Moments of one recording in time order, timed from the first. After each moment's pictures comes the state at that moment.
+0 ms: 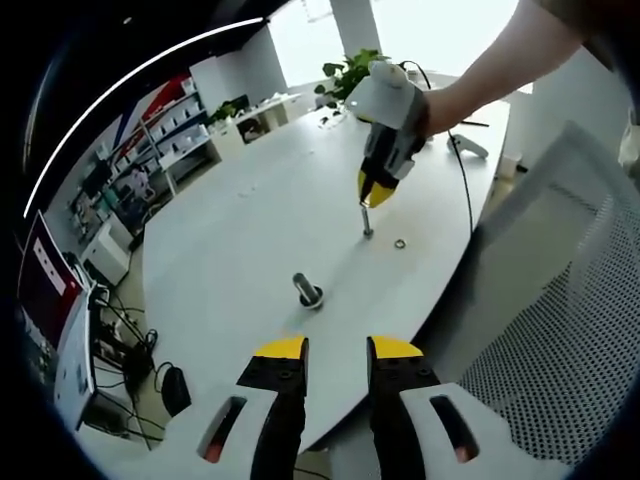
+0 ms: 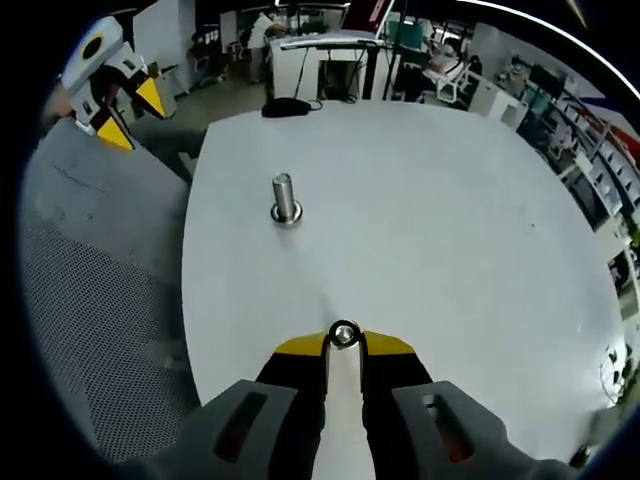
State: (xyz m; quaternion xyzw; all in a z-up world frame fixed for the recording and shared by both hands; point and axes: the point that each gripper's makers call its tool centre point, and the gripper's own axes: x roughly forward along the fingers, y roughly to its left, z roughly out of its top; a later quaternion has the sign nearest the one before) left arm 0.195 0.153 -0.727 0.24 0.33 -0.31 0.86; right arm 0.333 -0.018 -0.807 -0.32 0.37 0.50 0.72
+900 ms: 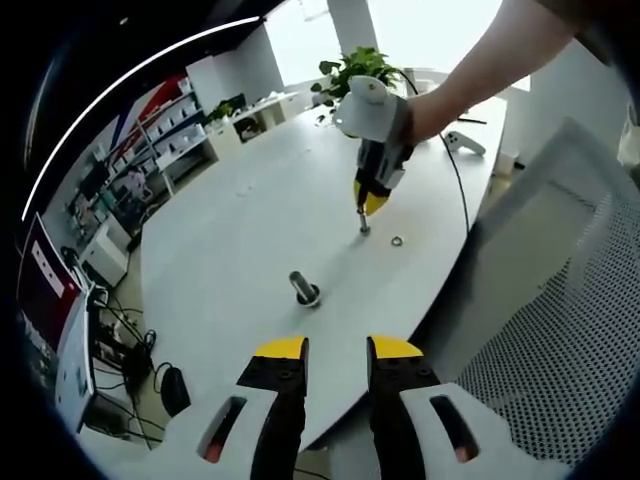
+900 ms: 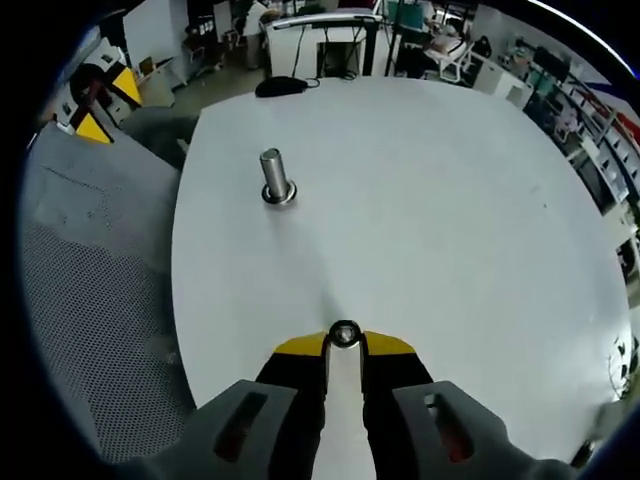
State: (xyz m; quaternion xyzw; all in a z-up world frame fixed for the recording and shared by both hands) left arm 0.193 0.152 -0.729 0.24 0.34 -0.31 0.86; right arm 0.337 -0.019 -0.832 -0.32 0.41 0.49 0.70
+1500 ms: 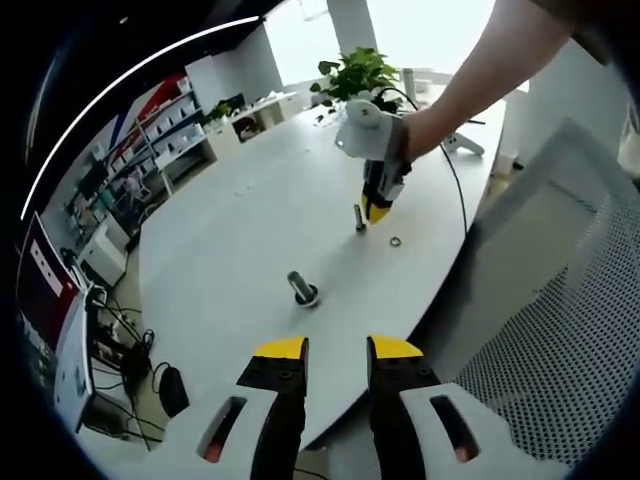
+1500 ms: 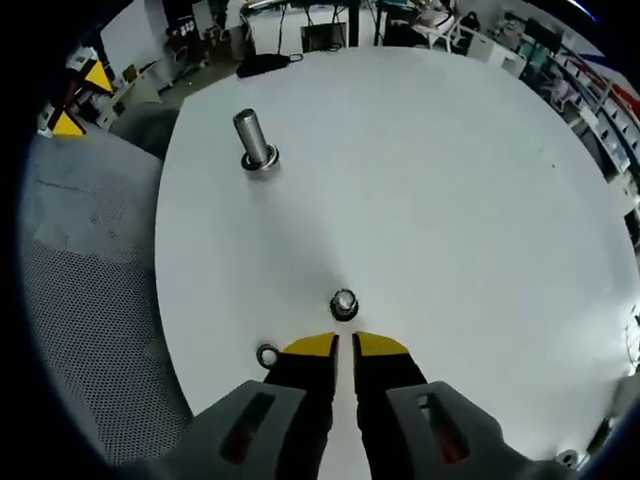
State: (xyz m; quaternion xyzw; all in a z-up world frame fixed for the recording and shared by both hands) left arm 0.193 0.151 -0.729 0.24 0.34 -0.31 0.85; right arm 0.334 -0.035 -0.865 -0.30 0.46 0.46 0.70
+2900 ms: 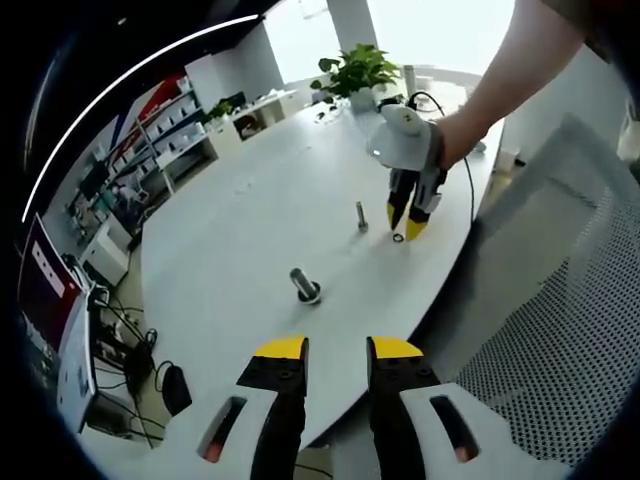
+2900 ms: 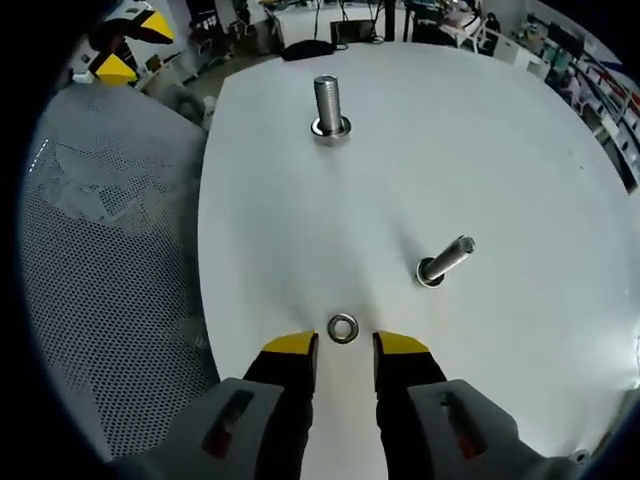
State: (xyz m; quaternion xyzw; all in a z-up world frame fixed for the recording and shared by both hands) left arm 0.194 0.154 -0.730 0.25 0.34 -0.31 0.85; right arm 0.278 -0.034 -0.876 -0.31 0.45 0.51 0.66
